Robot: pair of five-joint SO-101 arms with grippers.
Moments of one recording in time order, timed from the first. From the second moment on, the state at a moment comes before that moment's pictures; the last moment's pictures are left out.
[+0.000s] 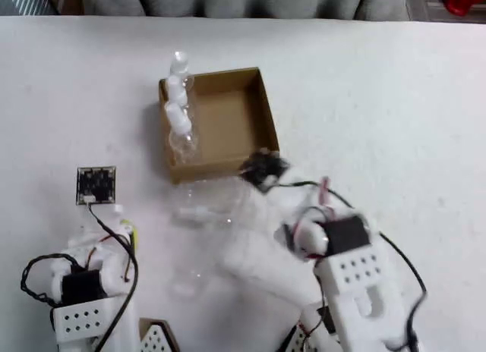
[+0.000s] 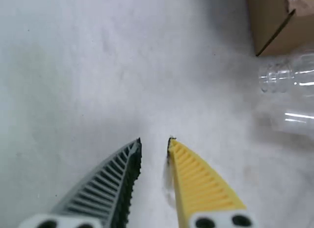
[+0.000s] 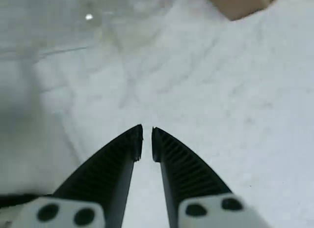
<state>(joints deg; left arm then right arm) -17.2 -88.0 89.1 63.2 -5.2 -23.1 -50.7 50.8 78.4 35.6</state>
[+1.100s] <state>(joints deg) -17.2 -88.0 89.1 63.2 -5.2 -50.5 -24.4 60.9 54.8 35.6</state>
